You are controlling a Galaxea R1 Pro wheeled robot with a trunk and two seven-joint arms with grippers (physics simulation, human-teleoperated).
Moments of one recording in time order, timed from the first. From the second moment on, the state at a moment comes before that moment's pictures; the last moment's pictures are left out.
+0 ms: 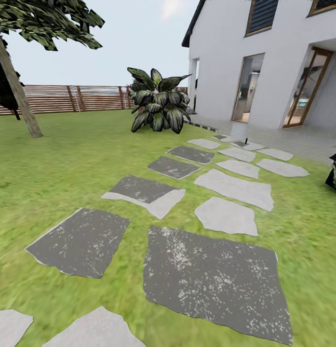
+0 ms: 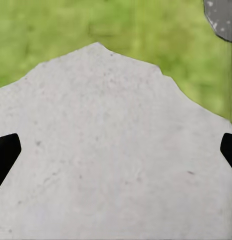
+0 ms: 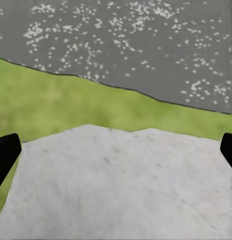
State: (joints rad) left arm -0.22 0.07 0.10 -0.29 0.00 -0.31 0.00; right arm -0.04 -0.05 -0.02 -0.56 0.01 -0.29 0.00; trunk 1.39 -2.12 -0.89
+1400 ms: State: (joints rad) left arm -0.22 0.07 0.10 -0.29 0.00 -0.31 0.00; right arm -0.04 -0.05 -0.02 -0.56 0.01 -0.29 0.00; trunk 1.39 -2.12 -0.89
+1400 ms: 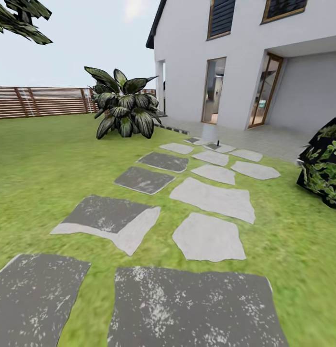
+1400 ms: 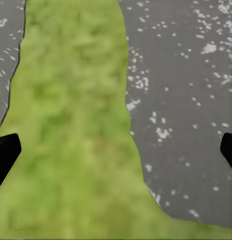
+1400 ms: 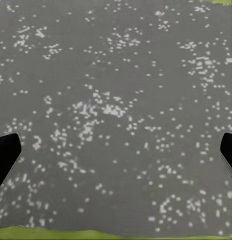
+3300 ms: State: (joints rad) left arm -0.22 0.07 0.10 -0.29 0.00 -0.31 0.00; right arm -0.04 -0.05 -0.02 -0.56 0.01 -0.29 0.00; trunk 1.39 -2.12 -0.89
